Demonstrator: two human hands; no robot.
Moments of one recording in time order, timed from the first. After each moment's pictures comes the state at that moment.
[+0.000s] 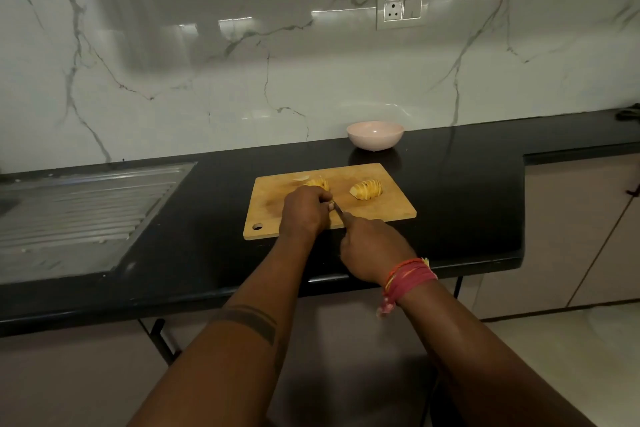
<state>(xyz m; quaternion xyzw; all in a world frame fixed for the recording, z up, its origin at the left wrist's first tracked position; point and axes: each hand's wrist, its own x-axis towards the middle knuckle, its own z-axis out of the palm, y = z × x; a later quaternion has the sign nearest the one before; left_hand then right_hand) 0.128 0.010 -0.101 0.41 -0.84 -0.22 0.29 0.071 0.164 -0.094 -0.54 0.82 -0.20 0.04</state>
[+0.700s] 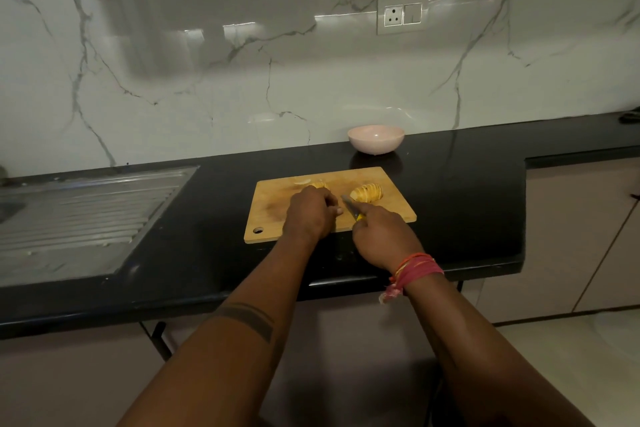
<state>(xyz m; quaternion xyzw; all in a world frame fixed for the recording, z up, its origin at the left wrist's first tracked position) 0.123 0.013 -0.096 0.37 -0.87 -0.18 0.27 0.054 0.172 -0.079 -0.48 0.79 -0.36 0.09</state>
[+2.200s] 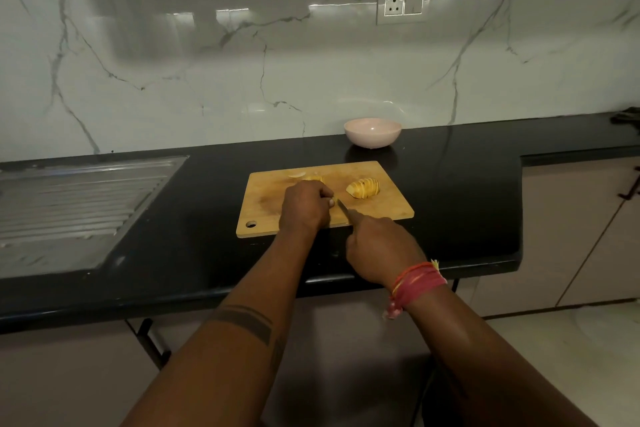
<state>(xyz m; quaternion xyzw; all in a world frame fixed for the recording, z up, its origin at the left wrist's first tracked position) 0.119 0.014 -0.097 0.41 -0.83 -0.23 0.30 0.060 0.173 -0.097 -0.52 0.83 -0.21 0.00</state>
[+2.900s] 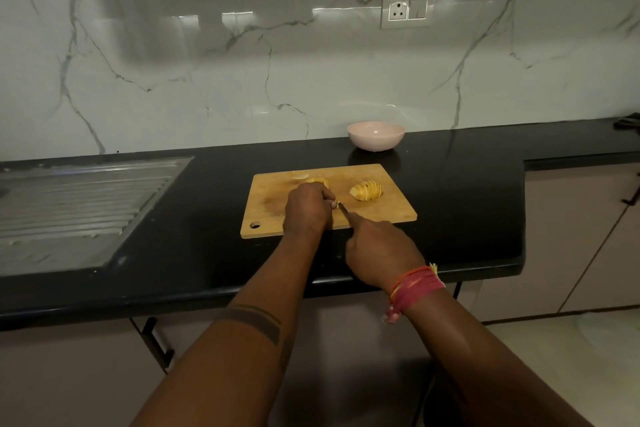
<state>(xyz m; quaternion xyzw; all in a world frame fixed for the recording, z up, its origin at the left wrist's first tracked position) 0.120 0.019 -0.095 0.44 -0.81 -0.25 0.31 0.068 0.171 -0.097 -0.52 0.83 -0.20 -0.01</state>
